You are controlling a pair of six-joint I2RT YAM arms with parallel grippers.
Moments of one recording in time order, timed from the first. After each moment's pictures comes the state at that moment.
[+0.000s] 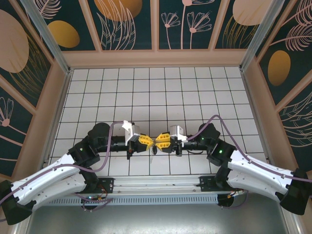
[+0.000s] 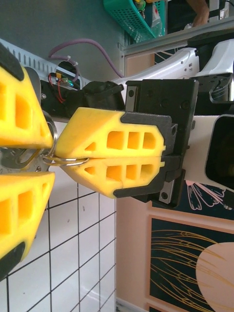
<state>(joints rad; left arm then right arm) -0.92 0.74 0.61 -0.04 0.55 -0.11 0.98 0.79 0.51 0.24 -0.58 -0.10</state>
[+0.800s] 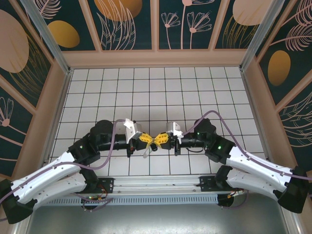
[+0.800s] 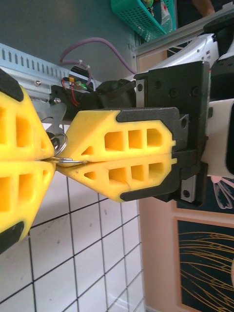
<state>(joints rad) -0.91 0.79 0.67 -0.17 0.49 -0.05 0.96 0.86 0.61 0.07 -0.59 -0.09</state>
